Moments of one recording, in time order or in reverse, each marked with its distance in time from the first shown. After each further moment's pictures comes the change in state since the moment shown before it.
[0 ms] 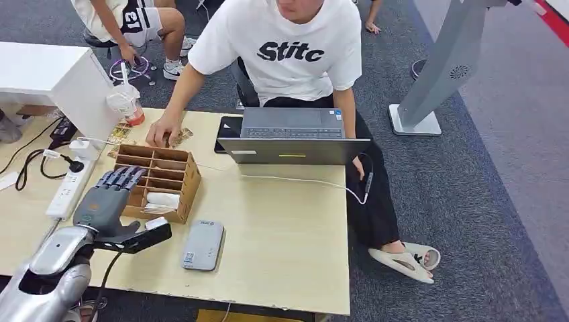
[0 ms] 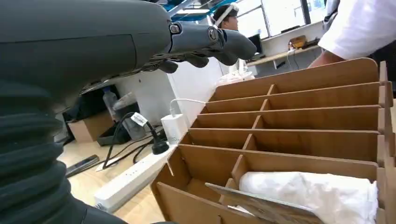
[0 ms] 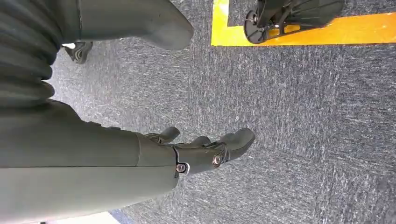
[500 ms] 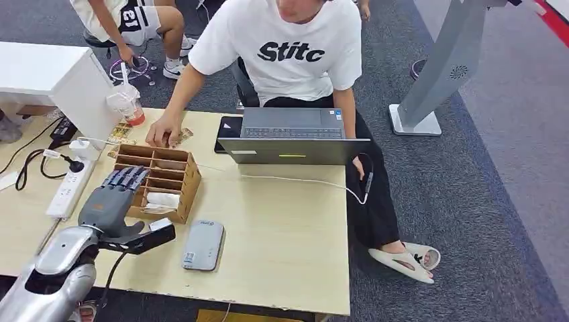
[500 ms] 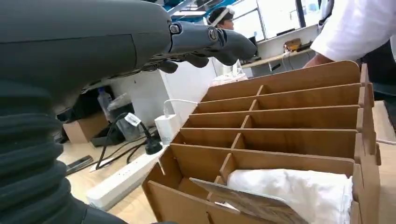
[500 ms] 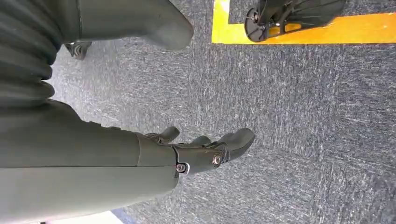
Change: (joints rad) left arm 0.002 -0.027 0.005 0.018 -0.023 0.016 -0.036; right arm 0.000 0.000 0.000 0.000 0.020 0.001 0.000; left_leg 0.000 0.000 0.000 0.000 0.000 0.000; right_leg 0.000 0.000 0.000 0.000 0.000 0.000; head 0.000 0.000
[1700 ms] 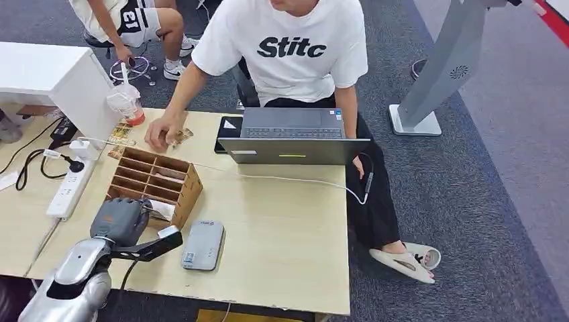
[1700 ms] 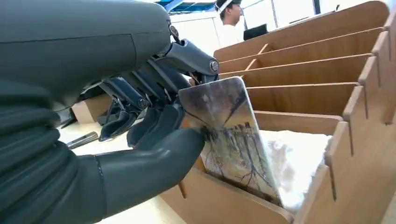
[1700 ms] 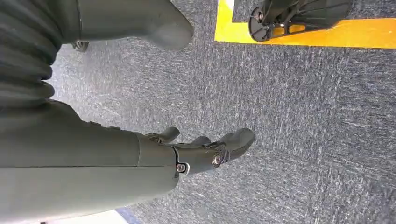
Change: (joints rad) left arm 0.037 -0.092 0.064 0.169 -0.087 0.127 -0.015; right arm -0.001 0.006 -0.016 0.000 0.061 0.009 0.009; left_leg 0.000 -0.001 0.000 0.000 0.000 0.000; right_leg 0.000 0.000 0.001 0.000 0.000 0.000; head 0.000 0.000
